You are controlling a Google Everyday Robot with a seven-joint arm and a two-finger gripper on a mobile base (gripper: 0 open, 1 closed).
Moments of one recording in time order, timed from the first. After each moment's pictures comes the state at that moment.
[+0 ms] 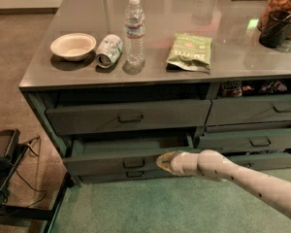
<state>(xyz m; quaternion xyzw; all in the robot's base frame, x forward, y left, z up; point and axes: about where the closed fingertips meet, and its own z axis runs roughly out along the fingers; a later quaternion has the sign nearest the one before) 0.597 -0.089 0.417 -0.62 0.65 0.09 0.44</state>
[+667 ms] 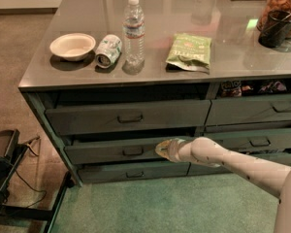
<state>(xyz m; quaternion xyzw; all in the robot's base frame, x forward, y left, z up) 0.653 -0.085 0.427 -0.63 0.65 0.05 0.43</state>
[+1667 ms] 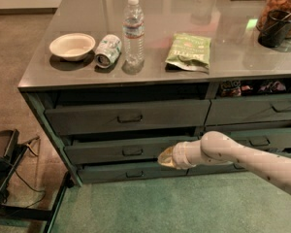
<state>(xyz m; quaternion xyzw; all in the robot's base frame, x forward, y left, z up) 0.576 -0.085 0.475 -0.66 0.64 0.13 0.37</state>
